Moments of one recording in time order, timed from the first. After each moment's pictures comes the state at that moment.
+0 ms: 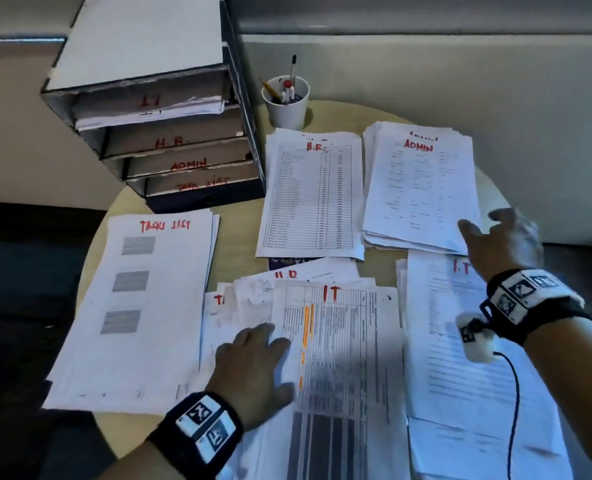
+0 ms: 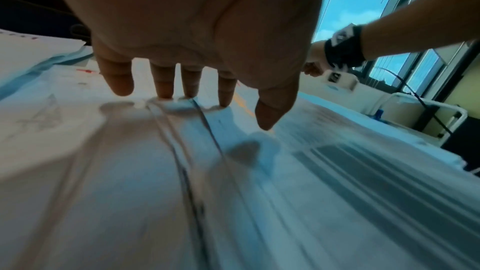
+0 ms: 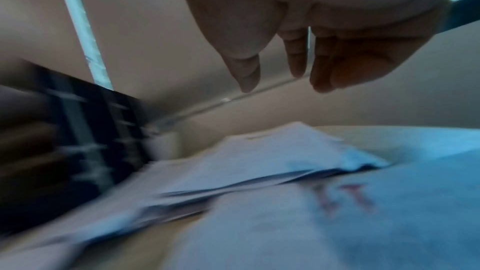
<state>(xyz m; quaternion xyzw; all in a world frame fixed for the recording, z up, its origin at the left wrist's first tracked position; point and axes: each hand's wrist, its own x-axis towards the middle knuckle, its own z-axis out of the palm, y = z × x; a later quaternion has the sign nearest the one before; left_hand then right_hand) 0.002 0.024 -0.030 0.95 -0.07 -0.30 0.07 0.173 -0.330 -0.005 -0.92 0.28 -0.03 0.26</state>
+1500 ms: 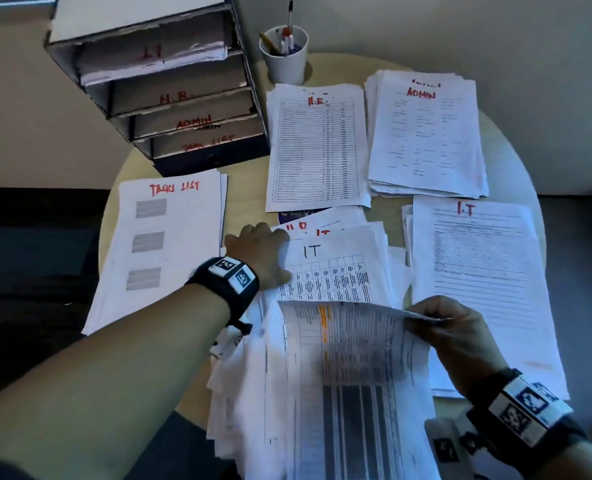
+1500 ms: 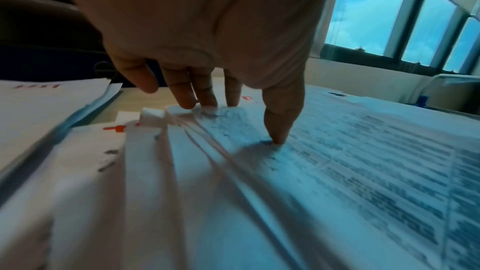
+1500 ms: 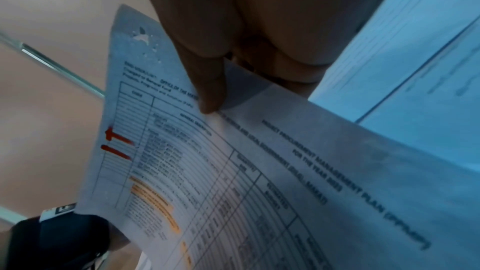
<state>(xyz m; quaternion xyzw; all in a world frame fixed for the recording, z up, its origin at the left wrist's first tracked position) 0.085 0.045 -0.026 0.97 -0.07 -0.24 -0.01 -0.044 -0.255 -0.041 -0.72 0.15 0.09 0.67</state>
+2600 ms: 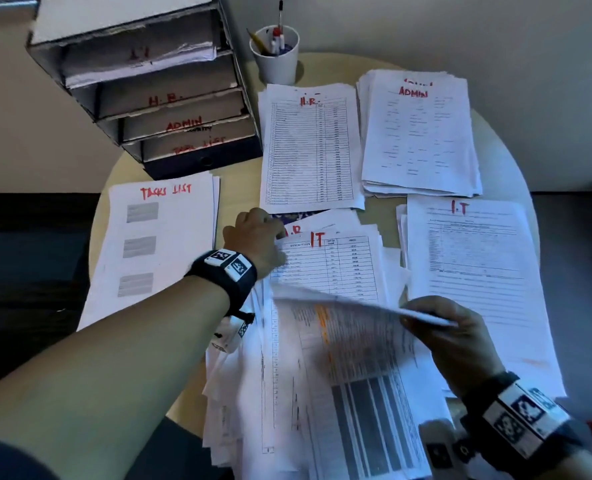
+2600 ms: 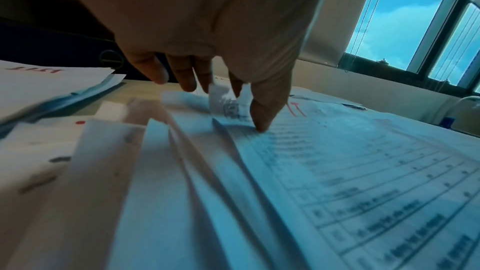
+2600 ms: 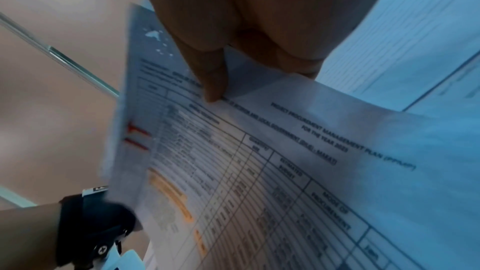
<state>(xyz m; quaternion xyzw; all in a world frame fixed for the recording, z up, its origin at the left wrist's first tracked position) 0.106 0.043 -0.037 0.98 -0.05 -0.17 0.07 -0.049 -0.249 -0.036 -0.75 0.07 0.02 0.66</state>
